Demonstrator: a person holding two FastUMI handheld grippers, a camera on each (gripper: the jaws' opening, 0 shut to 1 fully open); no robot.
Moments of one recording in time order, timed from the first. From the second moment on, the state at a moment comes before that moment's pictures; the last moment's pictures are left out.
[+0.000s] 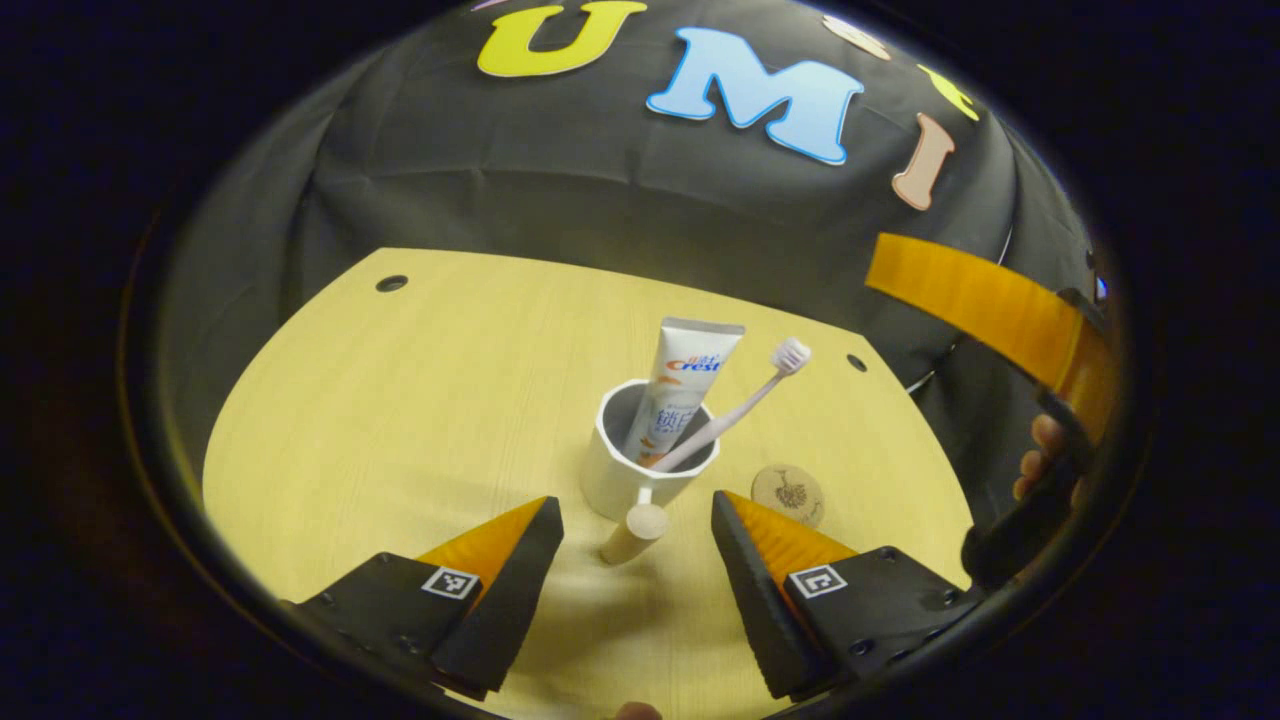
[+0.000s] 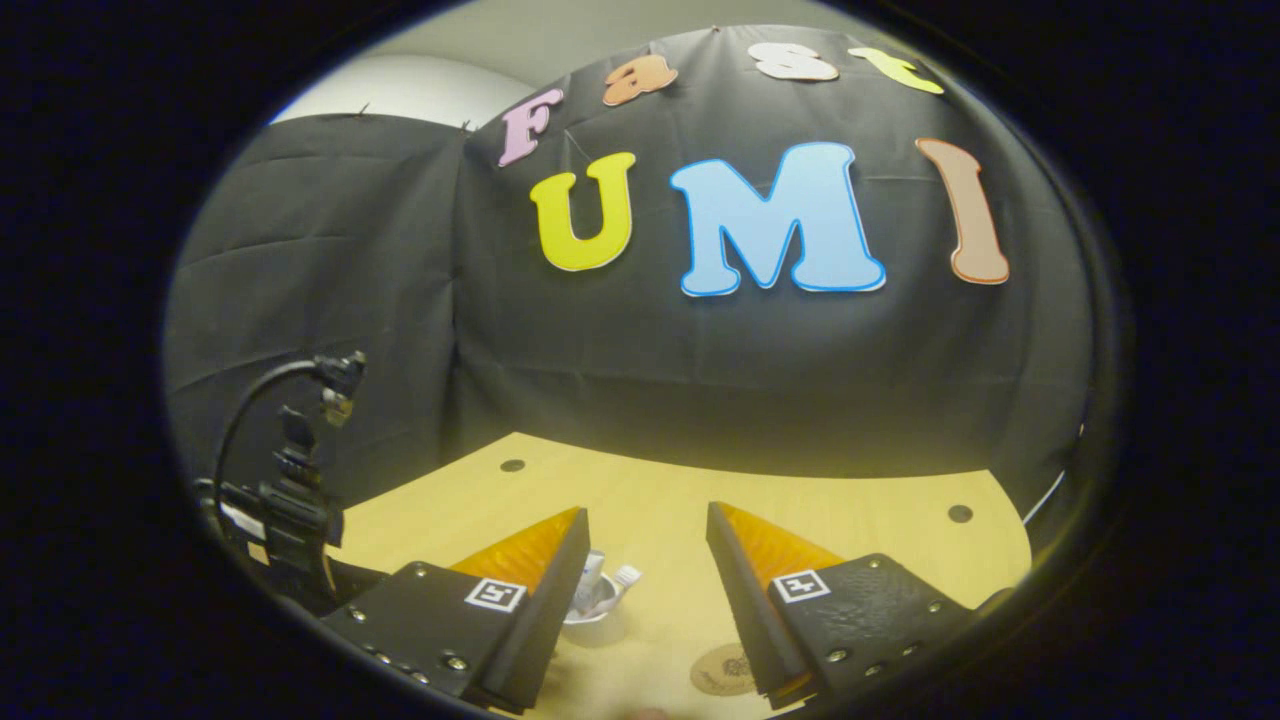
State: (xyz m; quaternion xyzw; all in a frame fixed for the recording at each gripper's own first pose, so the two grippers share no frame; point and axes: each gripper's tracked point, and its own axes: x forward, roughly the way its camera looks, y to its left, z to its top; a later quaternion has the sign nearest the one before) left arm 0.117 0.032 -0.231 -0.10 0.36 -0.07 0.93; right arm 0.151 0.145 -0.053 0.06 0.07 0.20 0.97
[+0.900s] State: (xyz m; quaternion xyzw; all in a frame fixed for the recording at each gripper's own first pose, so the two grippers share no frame) left arm 0.134 0.023 -0.284 -0.08 0.49 -0.07 0.87; right arm 0.114 0.059 -0.091 0.06 0.13 0.12 0.98
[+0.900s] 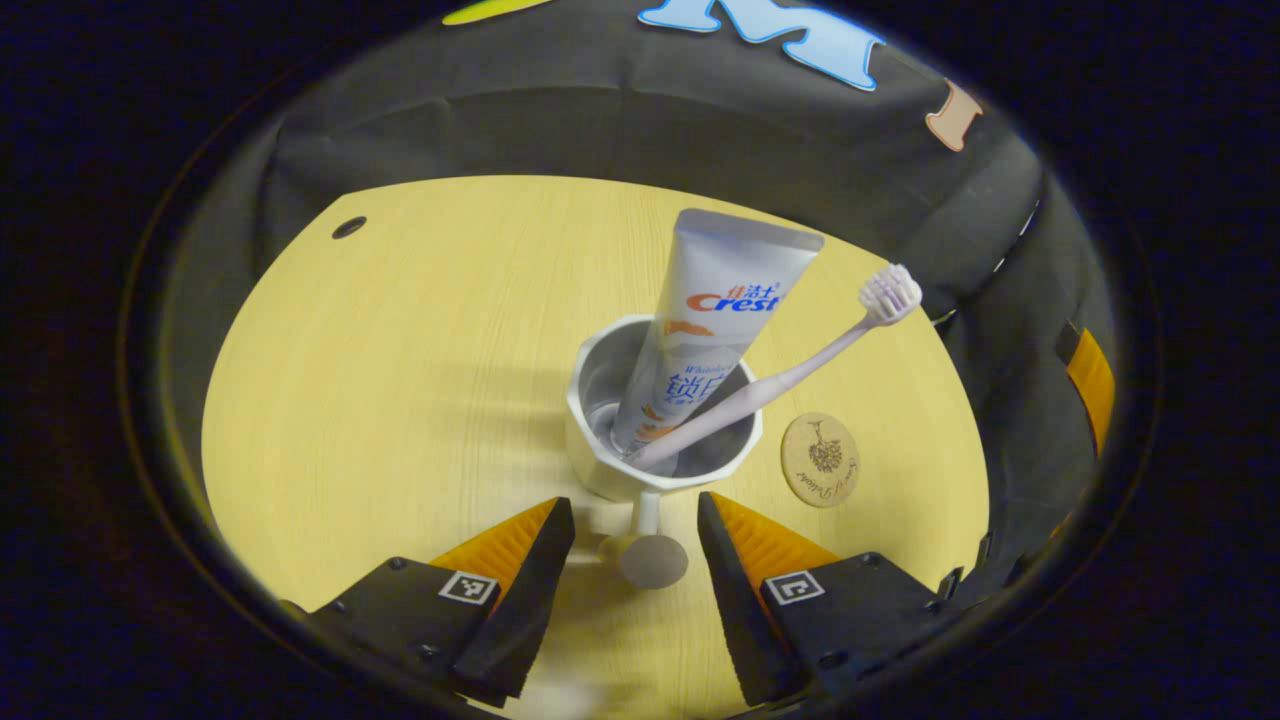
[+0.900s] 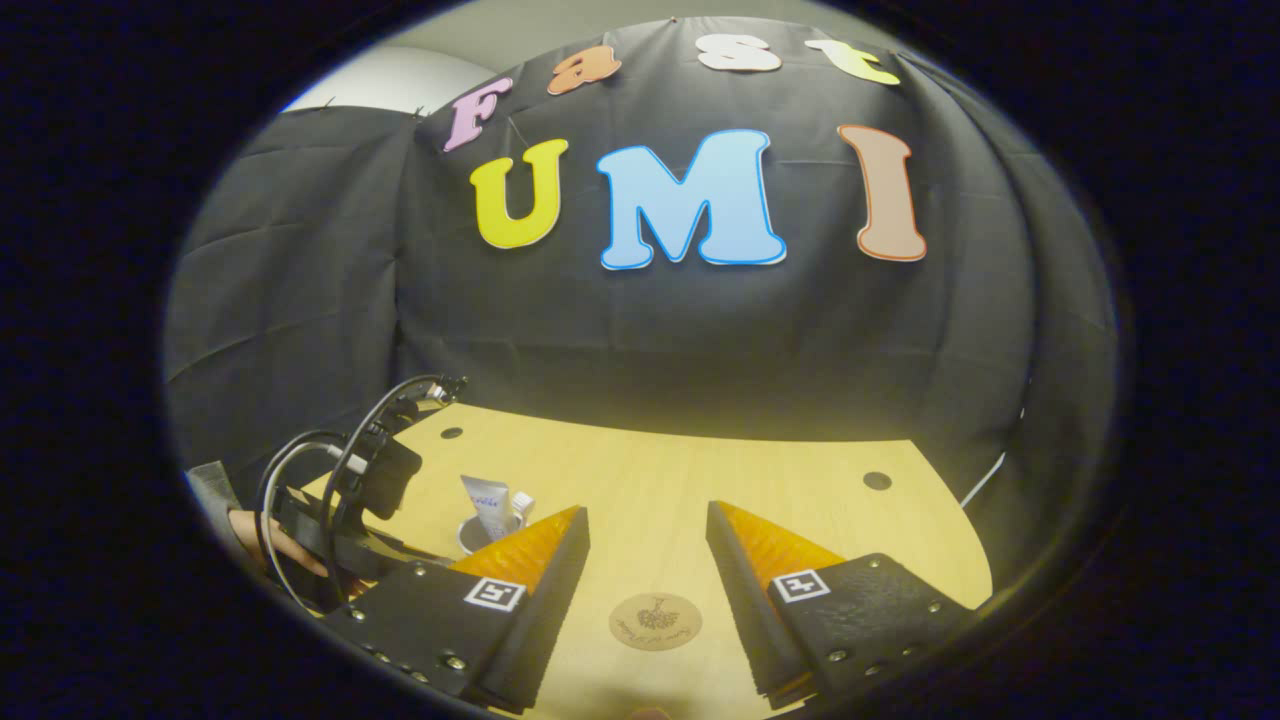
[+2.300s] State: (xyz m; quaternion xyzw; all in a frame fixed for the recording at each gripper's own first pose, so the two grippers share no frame) left arm 0.133 0.022 -0.292 0.04 0.49 -0.07 0.87; right arm 0.088 0.025 -0.117 0.09 0.16 0.07 0.98
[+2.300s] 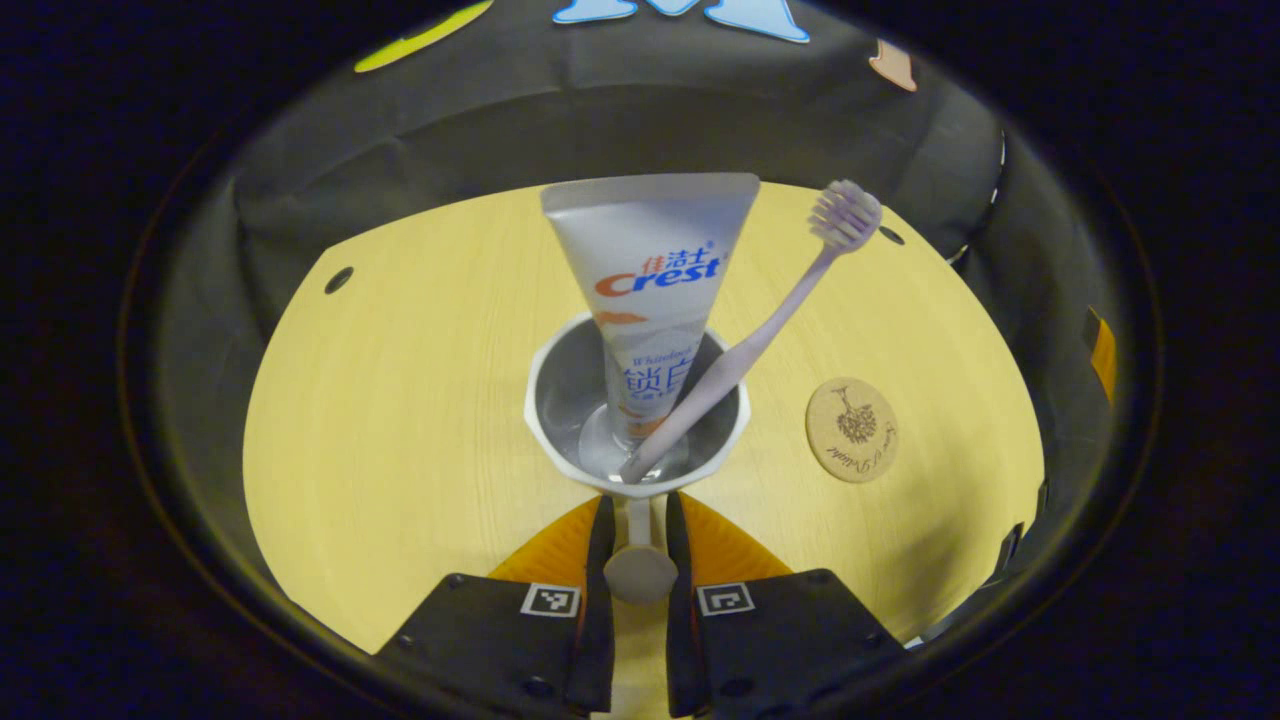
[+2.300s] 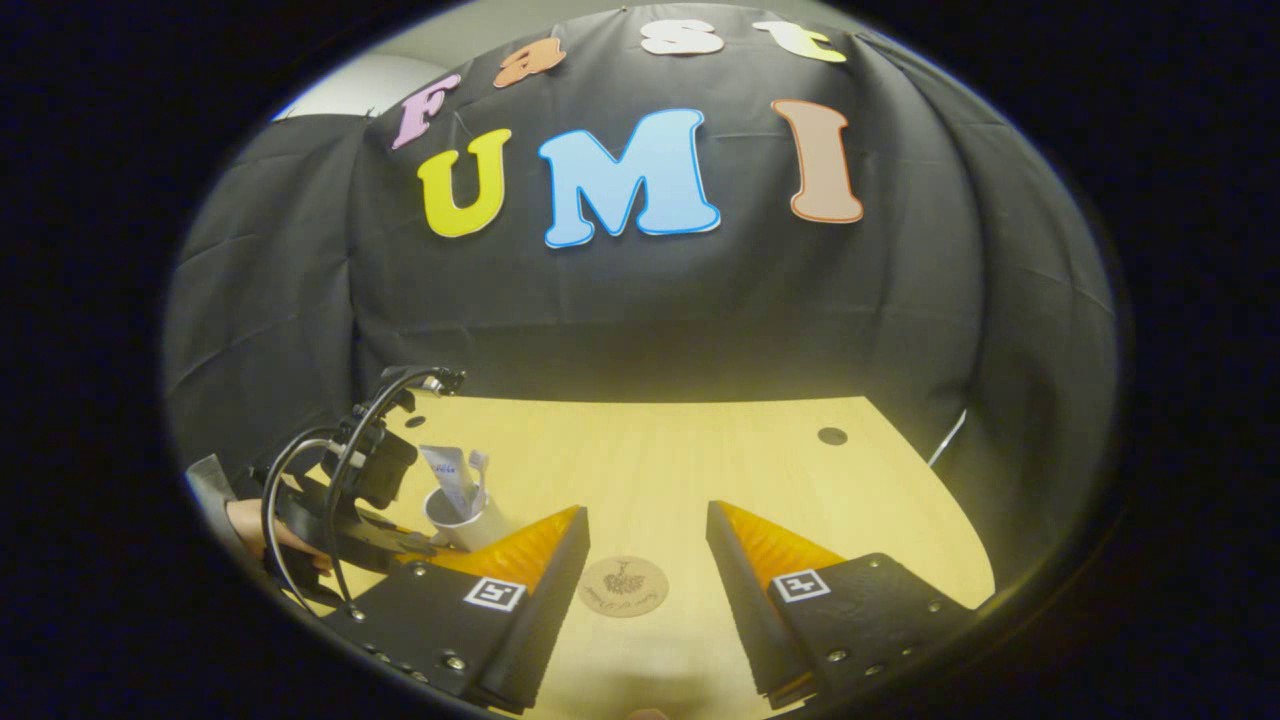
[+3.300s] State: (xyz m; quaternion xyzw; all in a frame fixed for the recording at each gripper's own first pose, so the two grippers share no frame) left arm 0.133 -0.035 -0.269 0.04 0.44 -0.12 0.89; right arm 0.064 -0.007 -0.115 0.08 0.16 0.04 0.98
